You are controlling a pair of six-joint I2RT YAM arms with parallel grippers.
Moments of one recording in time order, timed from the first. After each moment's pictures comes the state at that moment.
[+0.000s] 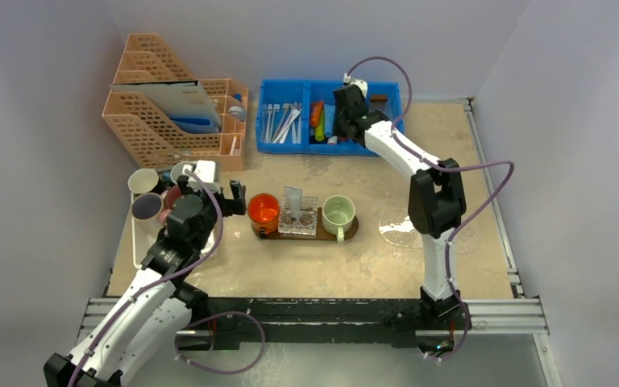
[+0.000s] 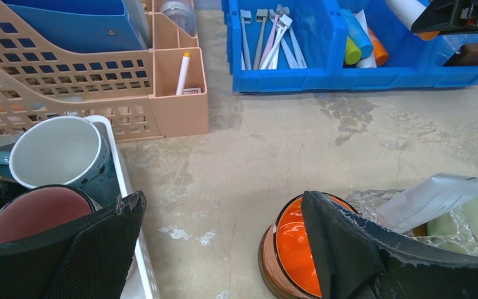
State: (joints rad) left arm -0.45 0.62 0.52 -0.10 -0.30 -0.14; right arm 0.46 2.10 1.83 -0.47 0.32 0.43
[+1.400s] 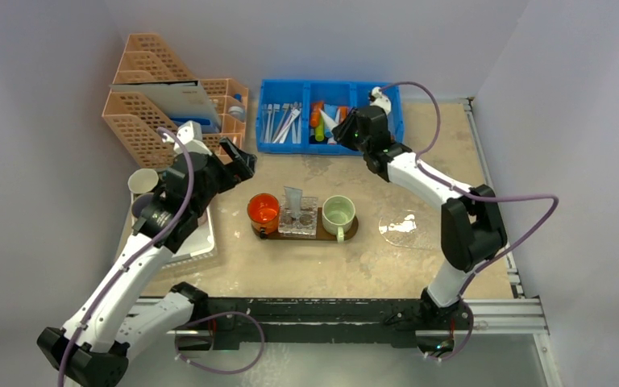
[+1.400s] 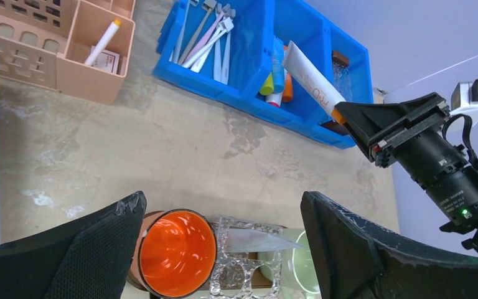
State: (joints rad) left arm -0.45 0.87 0.95 -0.41 -0.25 -0.72; right arm 0.46 1.74 1.29 0.00 0.16 0.71
